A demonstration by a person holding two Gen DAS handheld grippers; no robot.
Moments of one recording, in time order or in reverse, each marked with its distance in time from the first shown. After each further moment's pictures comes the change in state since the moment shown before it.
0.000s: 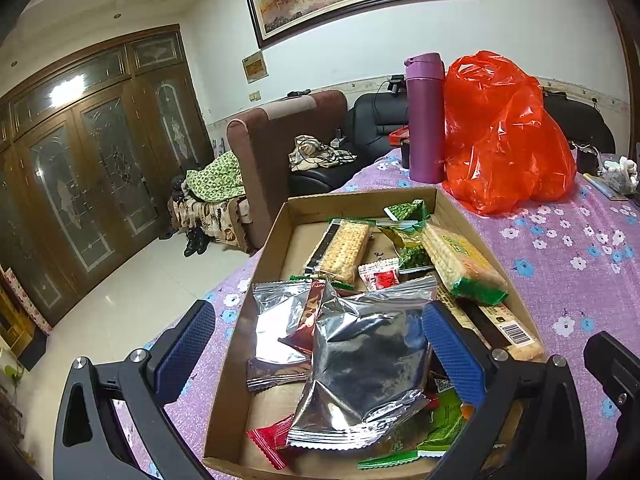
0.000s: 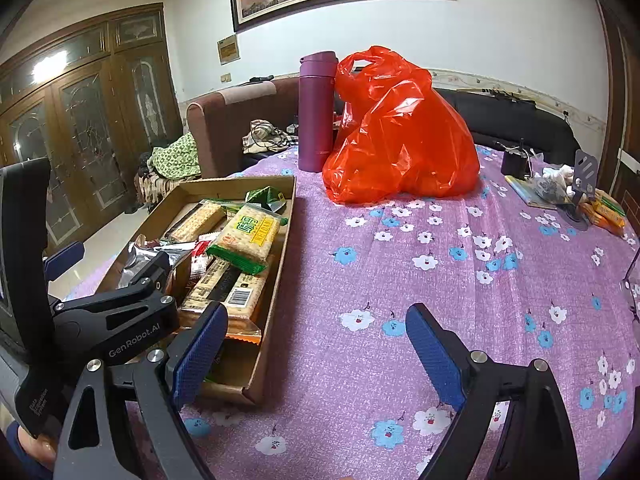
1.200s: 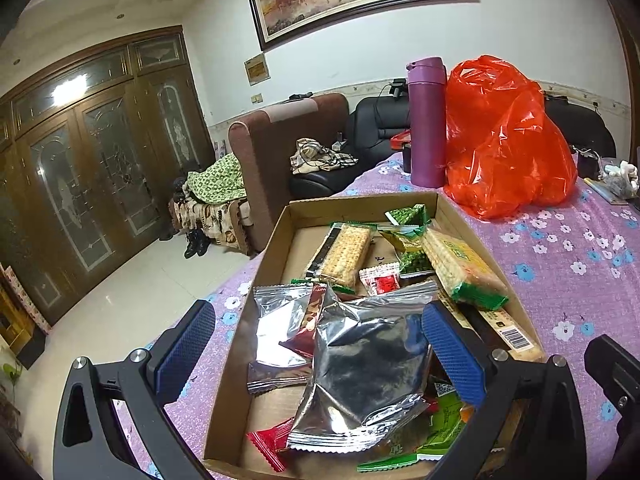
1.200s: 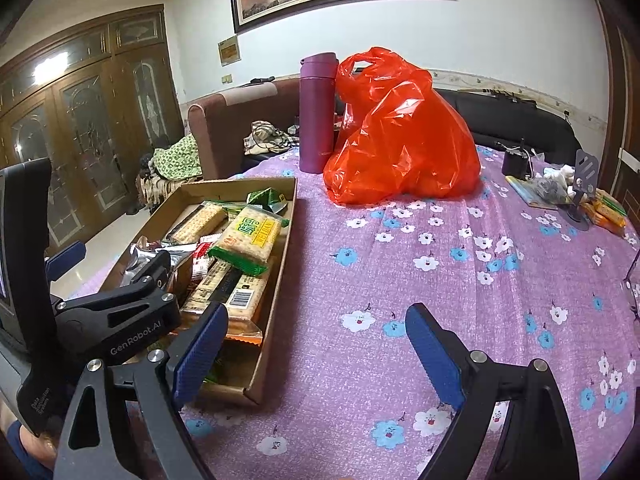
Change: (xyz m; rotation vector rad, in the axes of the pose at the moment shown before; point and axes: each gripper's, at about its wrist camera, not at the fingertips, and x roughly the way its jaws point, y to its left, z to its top) left arm -0.001 0.000 0.001 -0.003 -0.005 0.001; right arm 0.000 0.001 0.000 0.002 -0.006 0.006
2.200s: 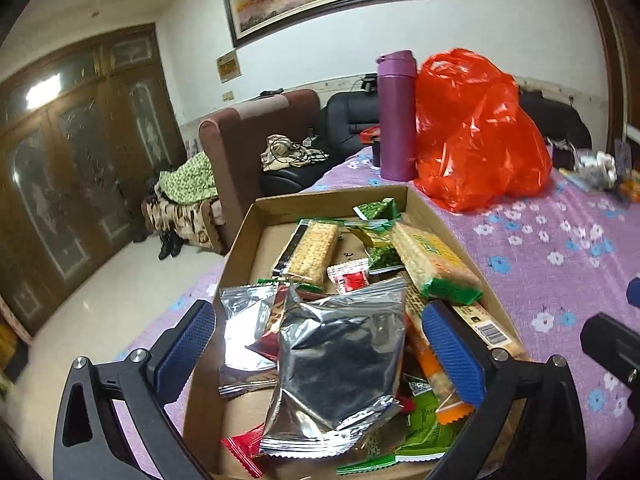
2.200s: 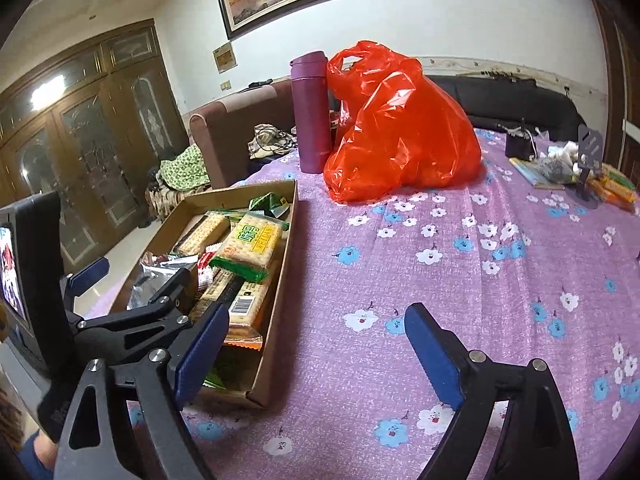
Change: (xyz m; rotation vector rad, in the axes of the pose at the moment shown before) left arm 0.005 -0.004 0.001 0.013 0.021 -0.108; right arm -0.001 -0.012 0.002 0.057 0.005 0.044
